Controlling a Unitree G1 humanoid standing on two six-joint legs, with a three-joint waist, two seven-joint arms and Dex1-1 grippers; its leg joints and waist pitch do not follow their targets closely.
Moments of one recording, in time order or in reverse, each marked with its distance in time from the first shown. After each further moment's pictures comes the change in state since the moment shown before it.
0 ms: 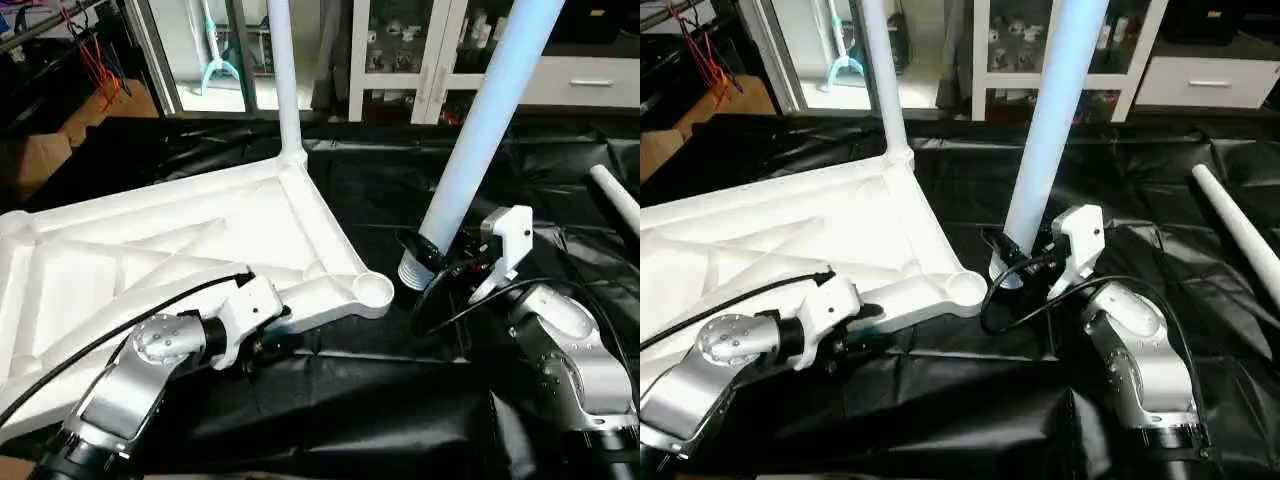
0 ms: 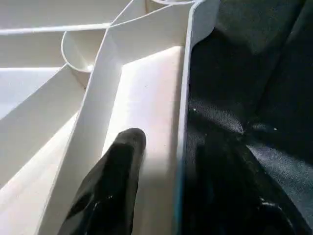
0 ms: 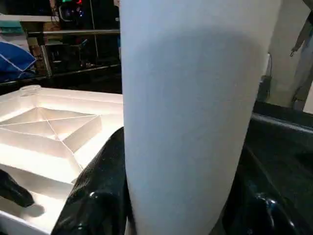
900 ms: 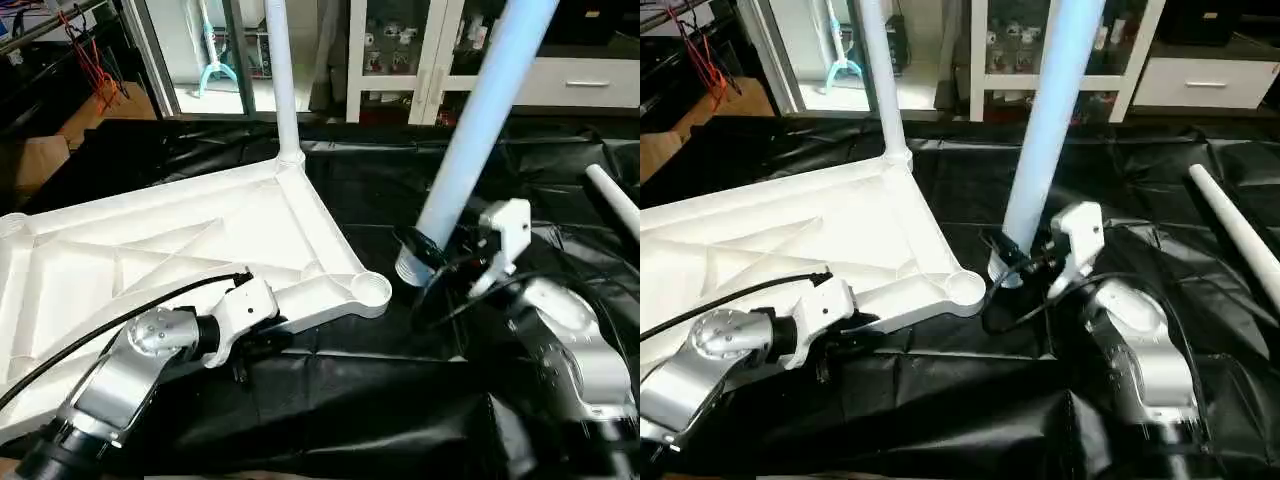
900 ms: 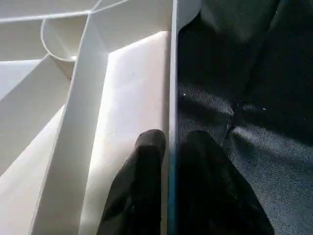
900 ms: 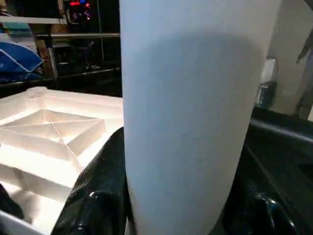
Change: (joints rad) left arm -0.046 0.047 -0.027 0.040 0.002 0.014 -0.075; right arm -0.053 -0.002 0.005 0.036 0.004 0.001 0.034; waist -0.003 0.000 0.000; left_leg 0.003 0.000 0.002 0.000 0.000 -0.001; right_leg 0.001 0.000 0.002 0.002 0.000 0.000
